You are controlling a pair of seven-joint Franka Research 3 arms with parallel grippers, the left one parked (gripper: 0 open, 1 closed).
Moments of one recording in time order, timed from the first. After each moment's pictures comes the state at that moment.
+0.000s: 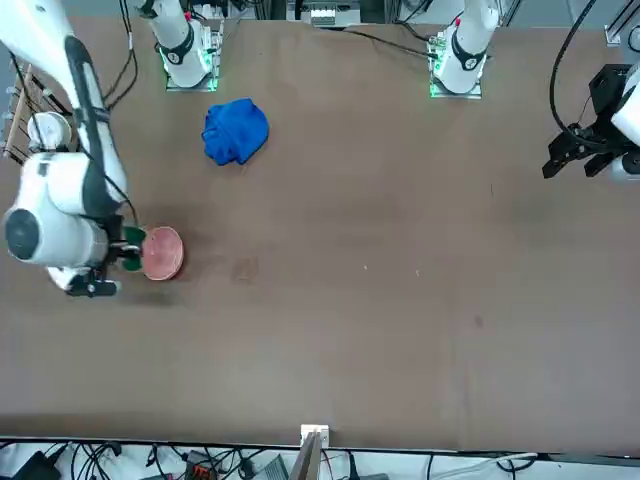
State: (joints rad) arm -0.09 0.46 0.00 -1.70 -0.05 1.95 -0.11
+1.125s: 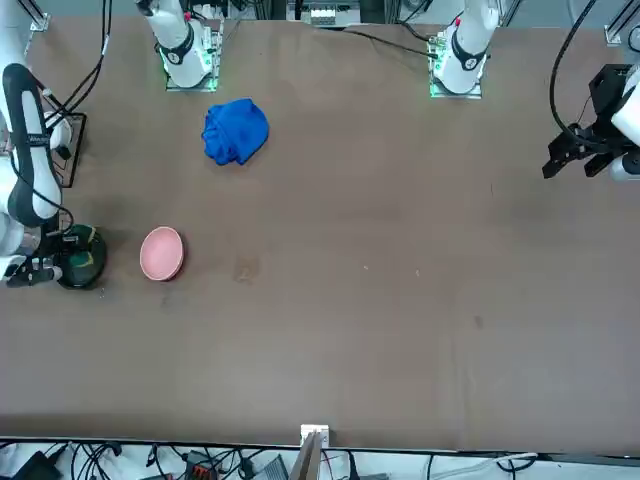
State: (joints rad) arm -0.37 0.59 0.00 -1.70 -0.09 2.13 -0.47
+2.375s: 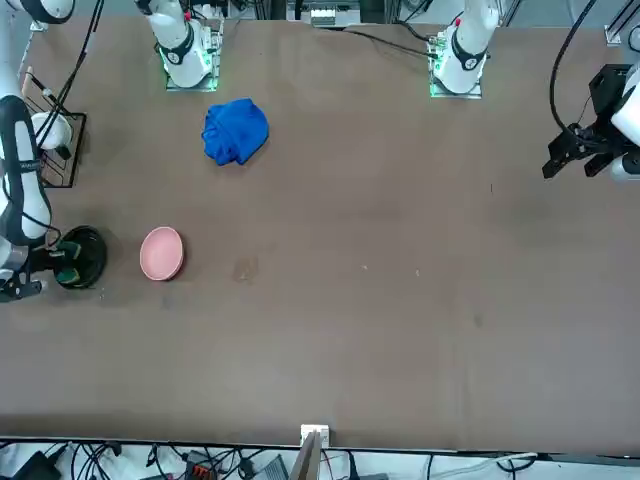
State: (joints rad) arm -0.43 0.75 0.02 -1.51 -0.11 2.16 -0.57
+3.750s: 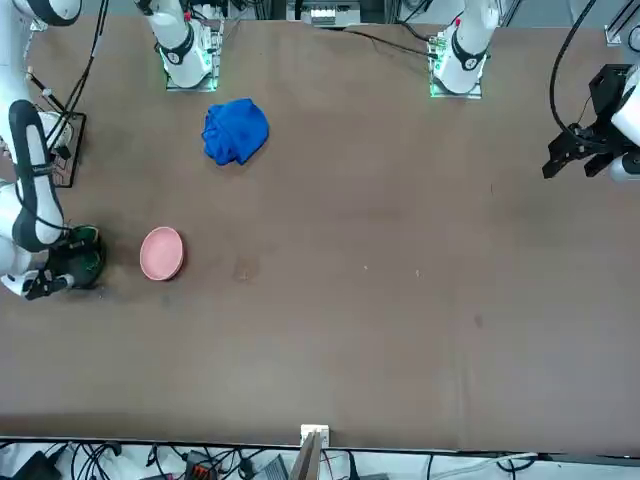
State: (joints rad) arm -0.41 0.75 0.02 -1.51 -0.10 1.96 -0.61
